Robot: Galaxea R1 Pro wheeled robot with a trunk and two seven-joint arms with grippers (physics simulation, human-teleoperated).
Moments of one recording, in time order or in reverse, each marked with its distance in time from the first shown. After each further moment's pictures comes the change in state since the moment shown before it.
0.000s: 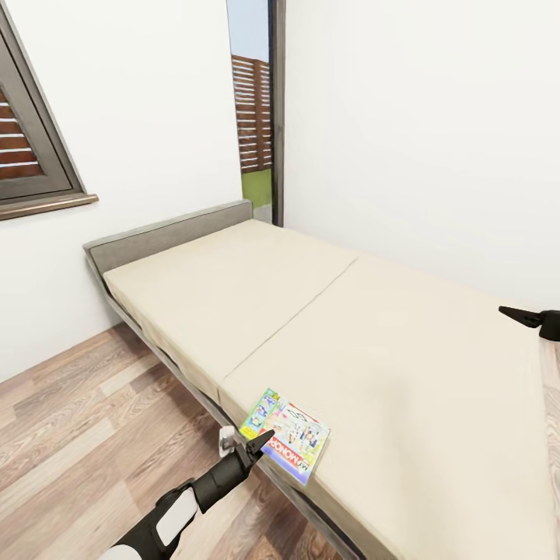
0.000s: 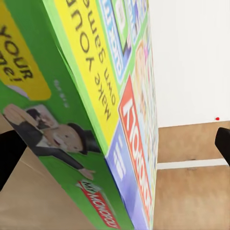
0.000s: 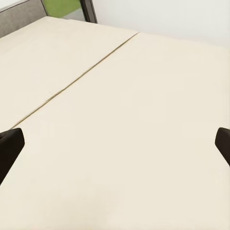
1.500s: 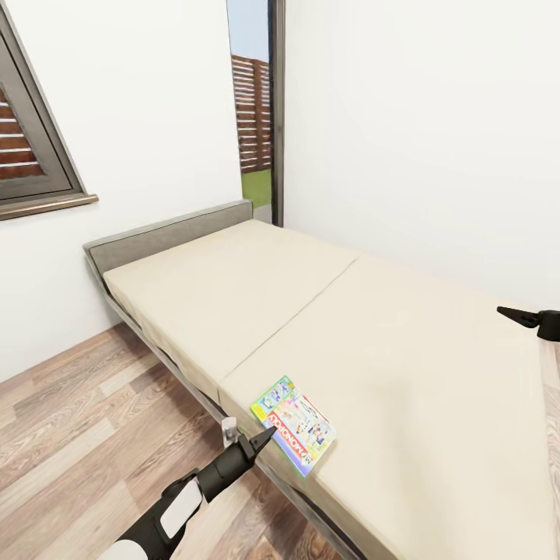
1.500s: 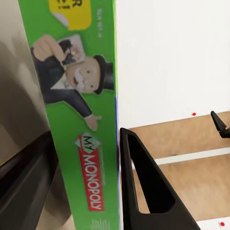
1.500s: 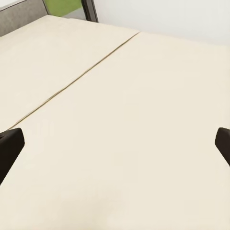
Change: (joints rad) left arm 0.000 -0.012 -0.004 -0.067 0.008 0.017 -0.048; right arm 0.000 0.000 0.008 0.000 0.000 -0.003 0.000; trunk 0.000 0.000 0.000
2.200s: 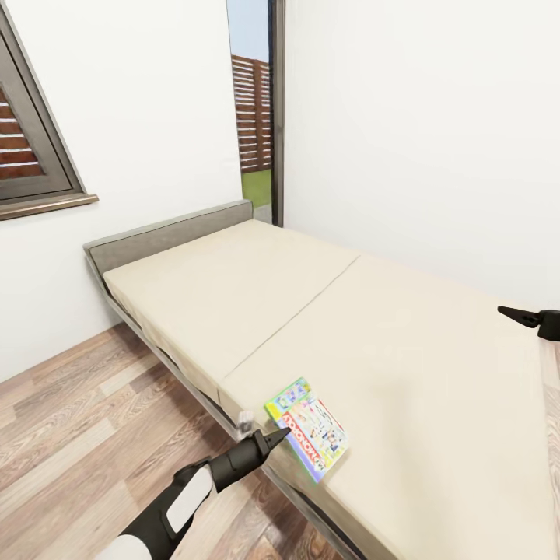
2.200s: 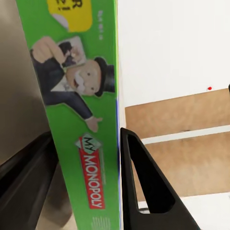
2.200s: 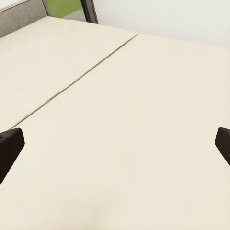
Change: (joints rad) left arm 0.009 0.003 -0.117 -0.155 0.013 0.083 0.169; right arm 0.000 0.000 -0.003 0.000 0.000 -0.005 0.001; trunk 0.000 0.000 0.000
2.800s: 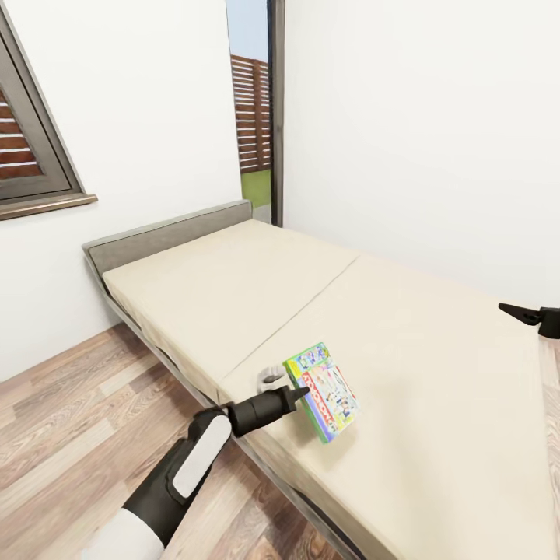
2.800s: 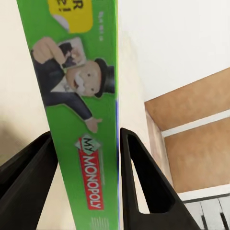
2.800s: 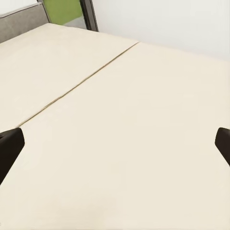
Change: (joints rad) left arm -0.004 -0.007 -0.088 -0.577 -0.008 0.185 0.584; right arm 0.000 0.001 0.000 0.000 0.001 -0.041 0.001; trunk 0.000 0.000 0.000
